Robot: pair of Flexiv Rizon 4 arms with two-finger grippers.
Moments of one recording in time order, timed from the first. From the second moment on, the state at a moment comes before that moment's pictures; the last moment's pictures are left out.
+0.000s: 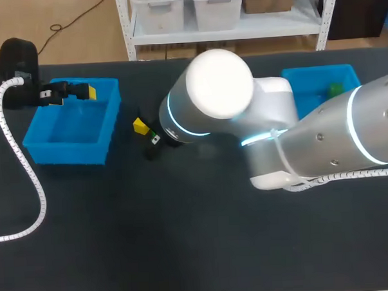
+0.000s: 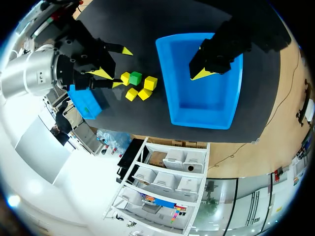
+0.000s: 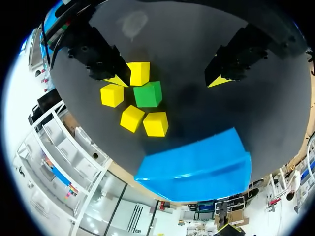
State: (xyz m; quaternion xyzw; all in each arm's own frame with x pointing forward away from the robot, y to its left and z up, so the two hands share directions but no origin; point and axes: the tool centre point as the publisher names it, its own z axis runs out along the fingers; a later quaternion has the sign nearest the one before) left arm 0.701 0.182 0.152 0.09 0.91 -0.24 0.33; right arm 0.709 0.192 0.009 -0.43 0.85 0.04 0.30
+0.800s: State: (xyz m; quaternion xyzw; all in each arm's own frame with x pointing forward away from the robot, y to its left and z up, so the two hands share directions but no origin) left arm 0.701 0.182 0.152 0.09 0.91 -0.24 0.33; right arm 0.727 0.199 0.019 -0.44 0.84 0.01 0.33
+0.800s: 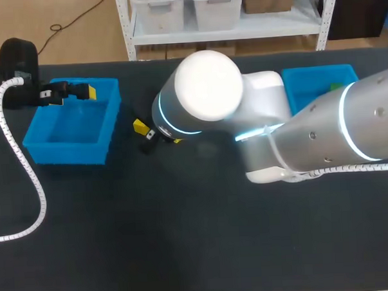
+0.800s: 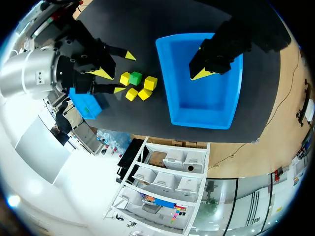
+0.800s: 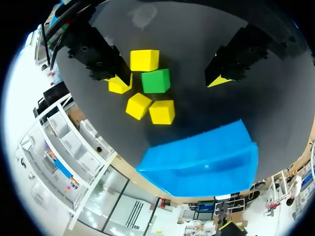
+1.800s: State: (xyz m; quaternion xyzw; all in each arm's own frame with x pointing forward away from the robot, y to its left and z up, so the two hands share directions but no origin) left arm 0.701 0.182 0.152 0.09 0.91 -0.24 0.33; right arm 0.735 0.199 0.003 -0.44 0.83 -0.02 0.33
